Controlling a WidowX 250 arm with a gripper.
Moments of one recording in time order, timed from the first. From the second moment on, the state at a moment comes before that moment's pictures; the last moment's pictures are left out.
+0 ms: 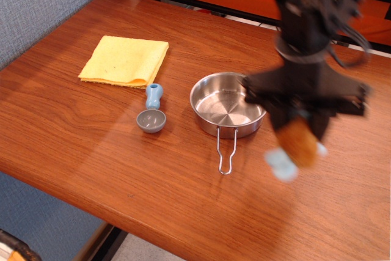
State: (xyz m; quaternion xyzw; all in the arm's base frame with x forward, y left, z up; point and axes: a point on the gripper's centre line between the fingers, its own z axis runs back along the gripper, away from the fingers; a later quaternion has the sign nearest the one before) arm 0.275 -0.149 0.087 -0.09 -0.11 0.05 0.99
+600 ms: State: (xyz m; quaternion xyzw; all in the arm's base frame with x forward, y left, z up) arm 0.265 -0.188 0.038 -0.09 -0.06 0.01 0.99
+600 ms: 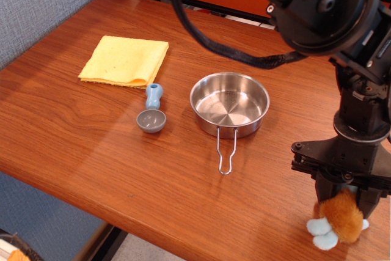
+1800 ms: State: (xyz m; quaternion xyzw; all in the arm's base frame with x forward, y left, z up) arm 0.281 -0.141 0.093 -0.09 -0.06 0.07 0.99
